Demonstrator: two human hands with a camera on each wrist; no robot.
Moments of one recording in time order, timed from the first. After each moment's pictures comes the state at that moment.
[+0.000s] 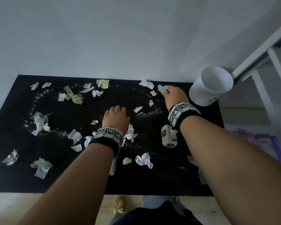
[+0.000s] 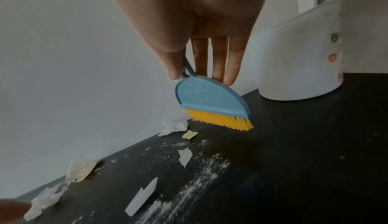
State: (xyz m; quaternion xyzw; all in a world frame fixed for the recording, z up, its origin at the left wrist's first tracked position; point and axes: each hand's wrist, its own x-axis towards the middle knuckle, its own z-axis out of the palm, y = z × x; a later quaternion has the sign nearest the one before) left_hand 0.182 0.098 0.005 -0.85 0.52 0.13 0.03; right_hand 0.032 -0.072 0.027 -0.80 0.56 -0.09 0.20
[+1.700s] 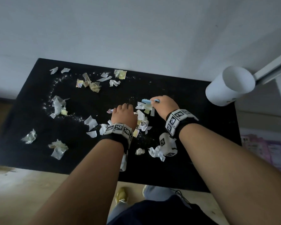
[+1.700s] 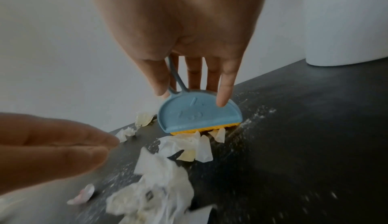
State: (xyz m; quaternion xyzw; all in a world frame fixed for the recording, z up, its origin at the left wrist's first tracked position) left_hand 0.194 0.136 -0.008 -0.88 0.46 0.14 0.00; right_hand 0.088 0.012 0.018 -0.83 0.45 0.04 0.33
